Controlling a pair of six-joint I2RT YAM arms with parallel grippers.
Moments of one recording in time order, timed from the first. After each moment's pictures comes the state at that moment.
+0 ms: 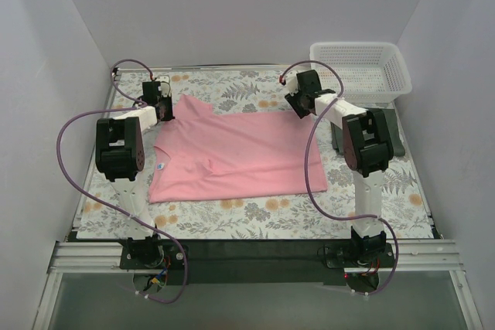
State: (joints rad) left arm 0.03 2.08 1.35 -0.03 0.01 0.01; right arm 0.32 2.16 1.59 -0.27 0.10 -0.43
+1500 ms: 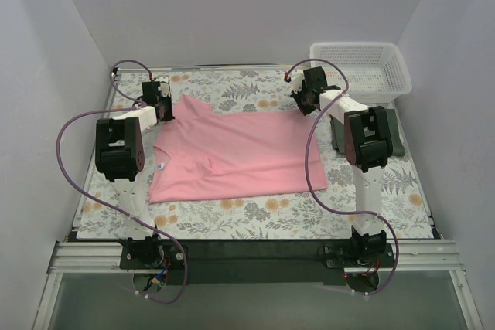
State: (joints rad) left arm 0.03 2.08 1.35 -0.03 0.01 0.00; right arm 0.26 2.23 1.68 -0.33 -0.07 -0.41
